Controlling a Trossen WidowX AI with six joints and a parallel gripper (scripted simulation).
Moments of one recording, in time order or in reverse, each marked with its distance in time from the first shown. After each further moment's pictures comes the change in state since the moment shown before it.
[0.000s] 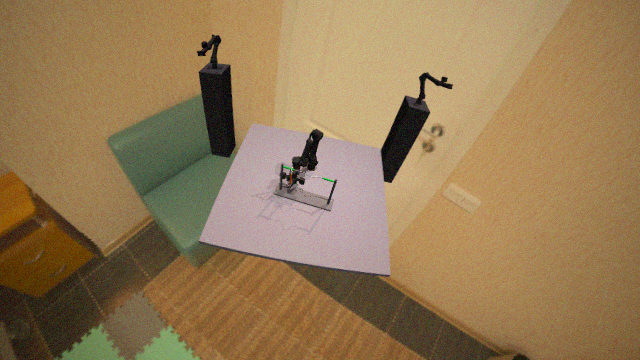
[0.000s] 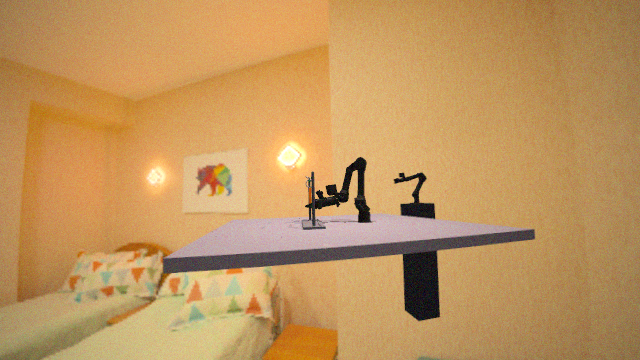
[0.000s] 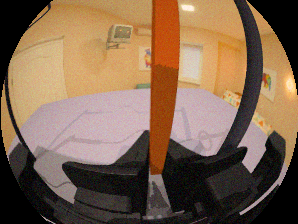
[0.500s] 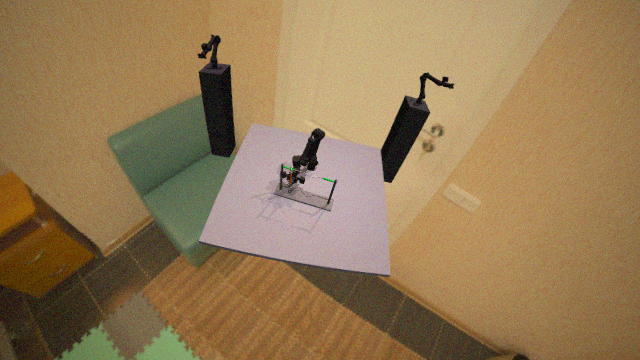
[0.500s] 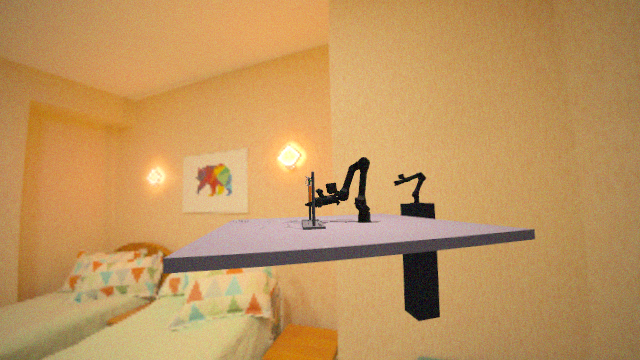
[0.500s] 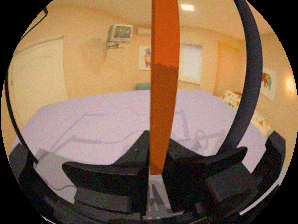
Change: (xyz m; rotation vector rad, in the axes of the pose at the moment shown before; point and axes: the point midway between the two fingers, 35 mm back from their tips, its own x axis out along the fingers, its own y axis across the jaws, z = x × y) arm -0.002 0.000 0.010 0.002 0.002 -0.001
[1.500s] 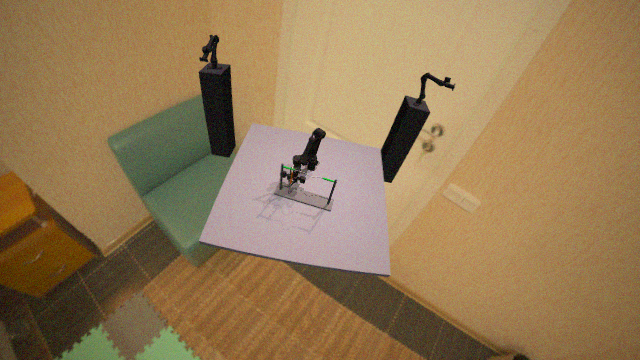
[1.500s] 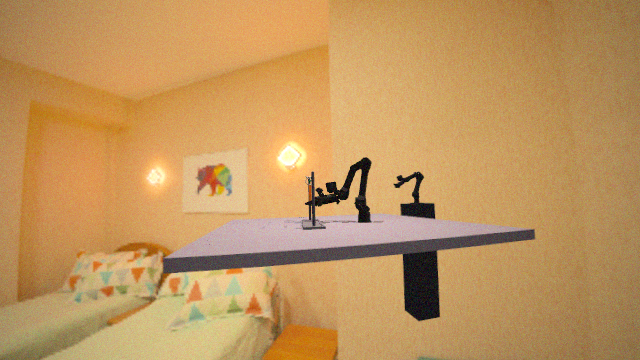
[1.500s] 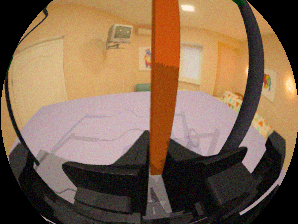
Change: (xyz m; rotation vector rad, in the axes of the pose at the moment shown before) arm 0.000 0.003 0.007 -0.005 -0.004 -0.001
